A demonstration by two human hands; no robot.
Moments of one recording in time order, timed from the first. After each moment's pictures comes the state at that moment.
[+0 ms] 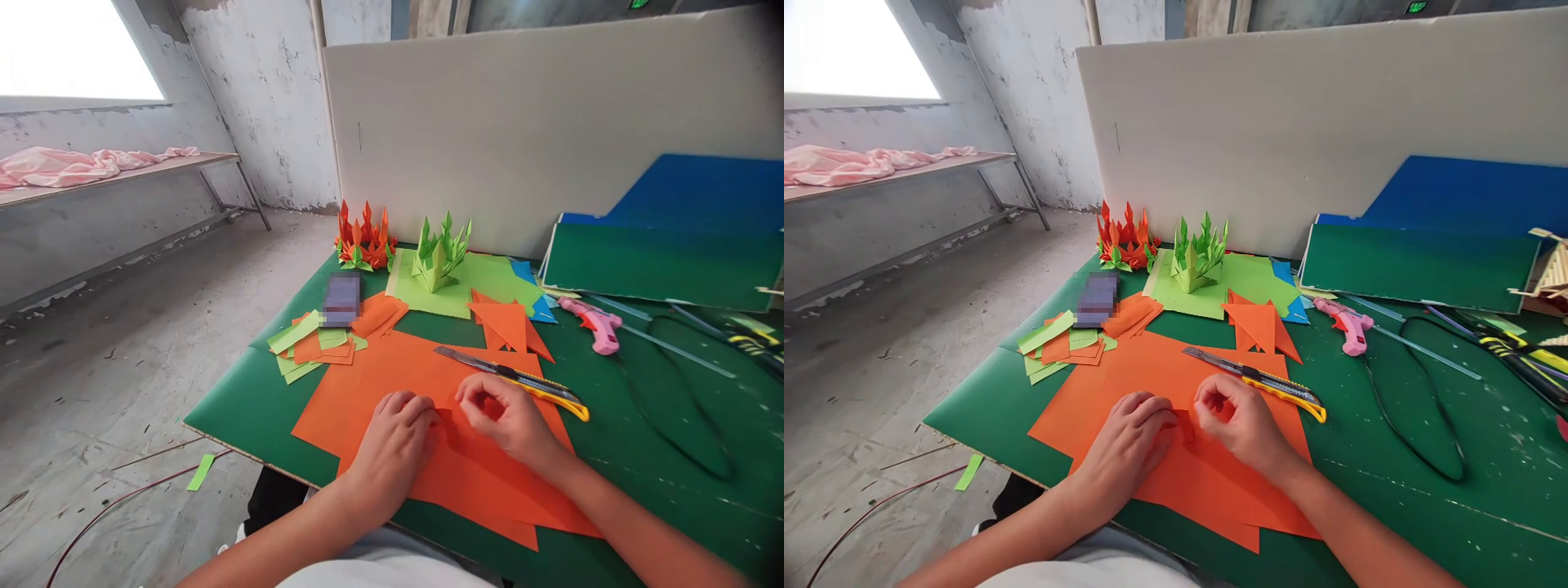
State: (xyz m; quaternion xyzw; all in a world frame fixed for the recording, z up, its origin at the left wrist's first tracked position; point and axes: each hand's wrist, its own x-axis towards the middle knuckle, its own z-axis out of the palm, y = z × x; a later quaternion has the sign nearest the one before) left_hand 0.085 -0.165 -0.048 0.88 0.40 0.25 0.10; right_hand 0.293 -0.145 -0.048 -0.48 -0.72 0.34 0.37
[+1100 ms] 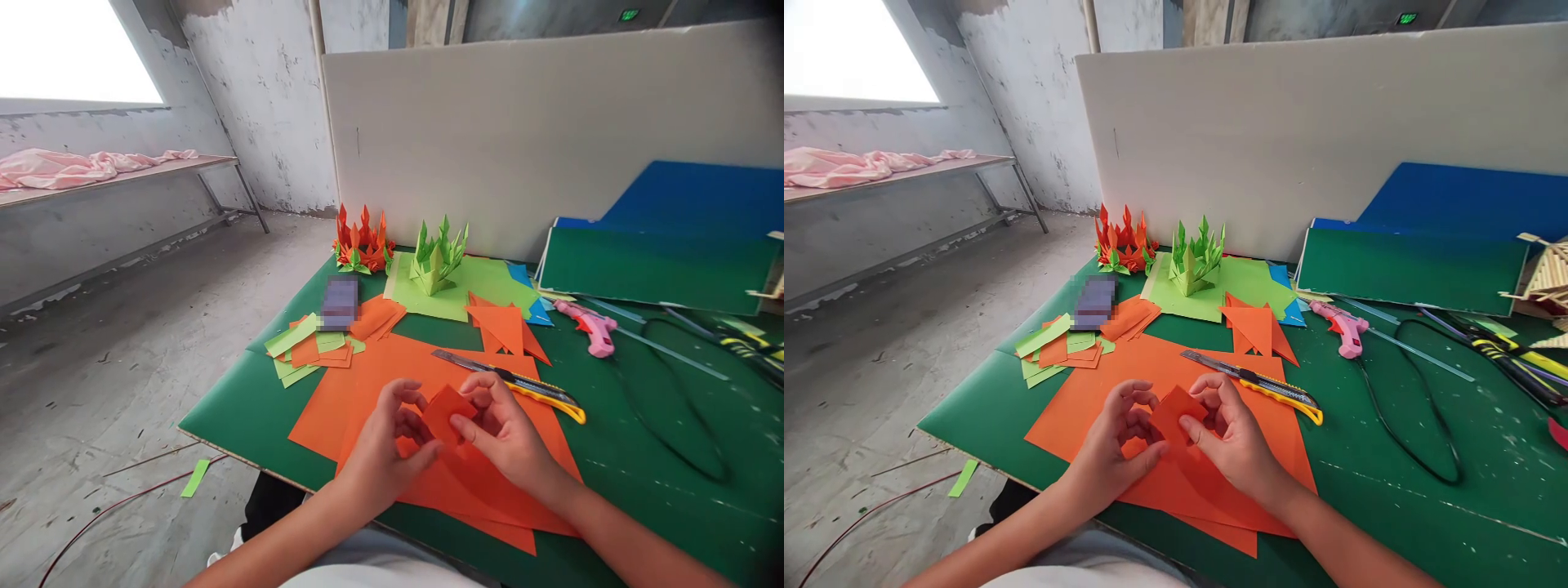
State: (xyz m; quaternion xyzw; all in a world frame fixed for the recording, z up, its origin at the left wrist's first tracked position) left_hand 0.082 -0.170 -0.053 0.65 0.39 0.45 0.47; right_hand 0.273 -0.164 -0.048 -0.44 -0.61 0.48 0.45
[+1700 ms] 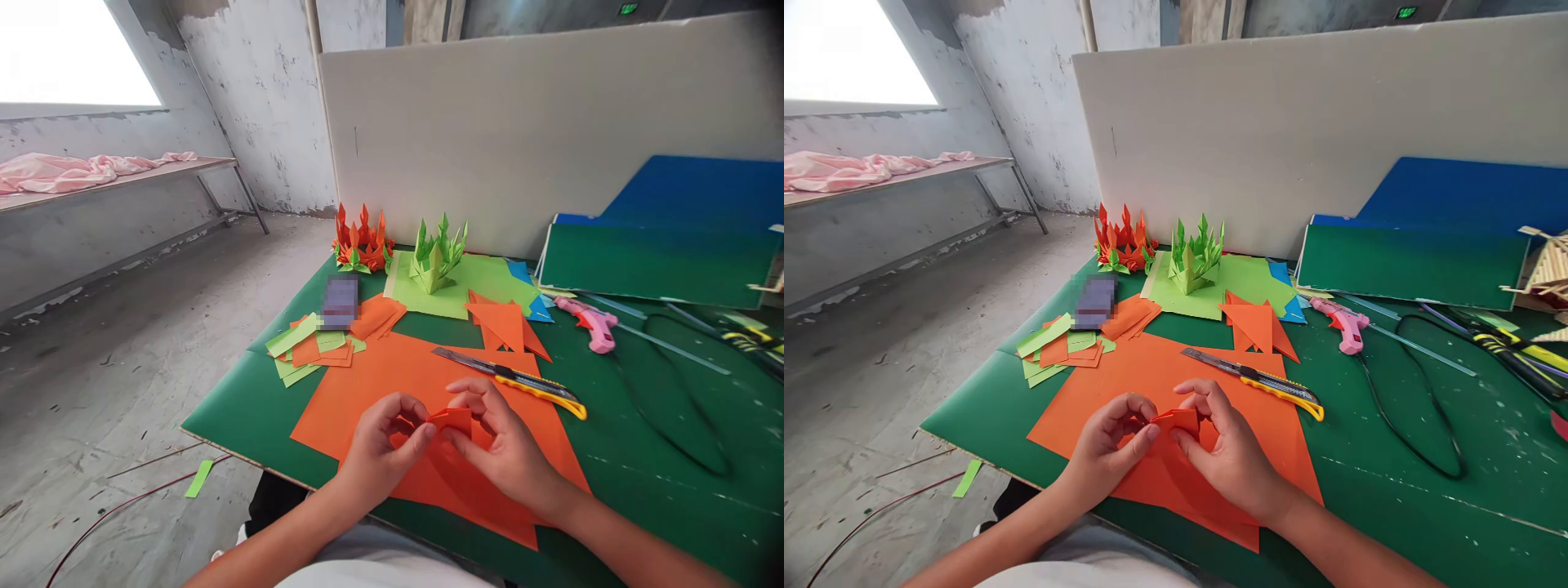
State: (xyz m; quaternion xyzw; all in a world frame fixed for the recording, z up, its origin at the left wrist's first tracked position) left_hand 0.079 -0.167 -0.043 0.61 0.40 0.45 0.51; right_hand 0.268 -0.174 -0.046 -0.45 -0.68 0.40 0.42
